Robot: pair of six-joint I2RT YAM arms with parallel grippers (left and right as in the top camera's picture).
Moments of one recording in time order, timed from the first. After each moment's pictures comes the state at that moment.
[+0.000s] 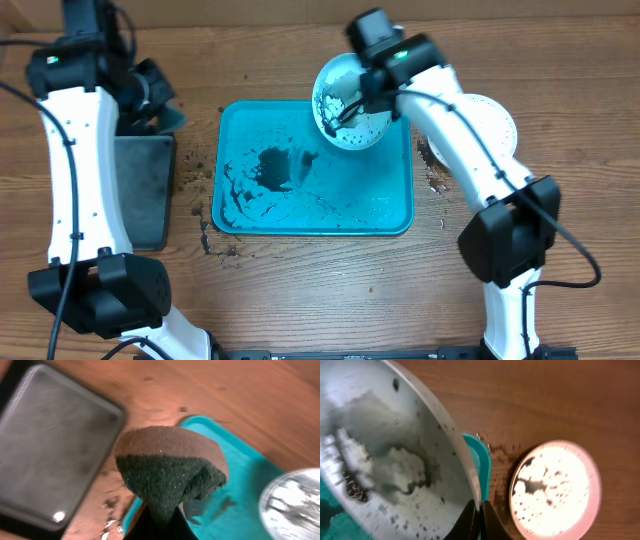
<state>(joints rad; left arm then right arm) 0.19 1.83 1.97 -1.31 0.06 -0.42 0.50 2.15 2.13 -1.19 0.42 0.29</state>
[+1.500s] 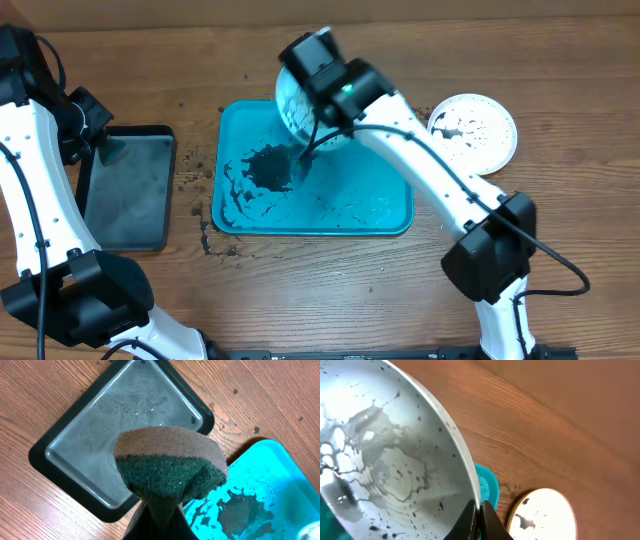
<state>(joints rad) 0.42 1.84 1.97 -1.40 0.01 -0.42 0.65 2.13 2.14 -1.06 0.56 0.10</state>
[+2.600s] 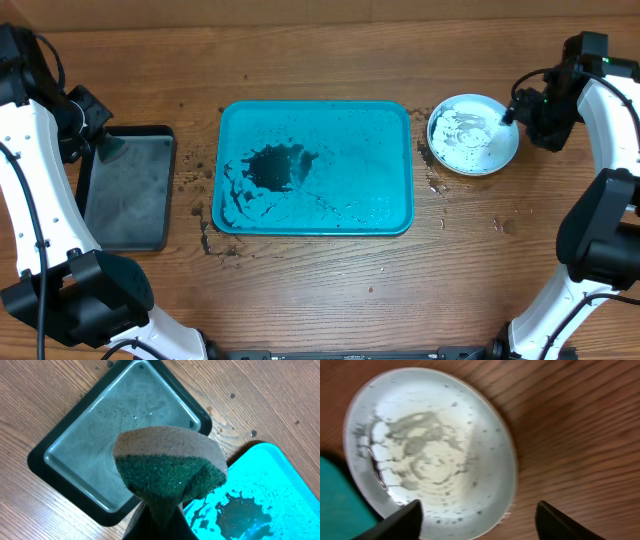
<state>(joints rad) 0.42 1.84 1.97 -1.38 0.01 -0.42 -0.23 2.05 1.74 -1.10 -0.19 0.28</state>
